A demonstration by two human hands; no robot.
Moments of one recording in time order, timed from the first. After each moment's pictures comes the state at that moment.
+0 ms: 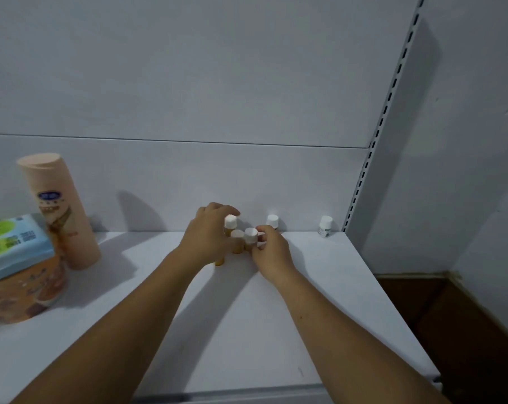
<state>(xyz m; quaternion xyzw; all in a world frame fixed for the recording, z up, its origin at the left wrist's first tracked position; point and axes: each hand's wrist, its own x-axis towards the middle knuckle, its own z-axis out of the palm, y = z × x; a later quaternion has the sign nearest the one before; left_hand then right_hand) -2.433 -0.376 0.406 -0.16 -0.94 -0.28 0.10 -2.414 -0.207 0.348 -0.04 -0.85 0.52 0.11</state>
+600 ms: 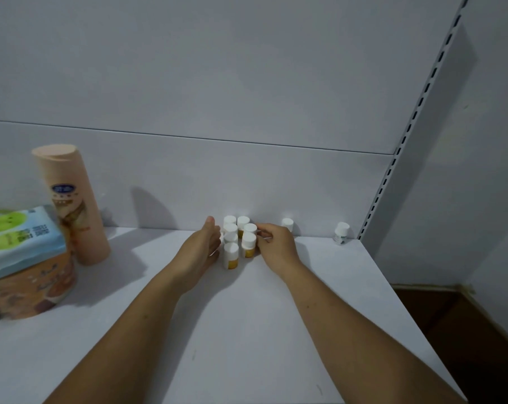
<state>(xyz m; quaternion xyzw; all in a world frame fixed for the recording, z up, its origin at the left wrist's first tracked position) -2.427 -0.416 0.371 0.01 -0.64 -0.76 -0.12 -2.446 -0.221 0.351 -0.01 -0.83 0.54 0.11</state>
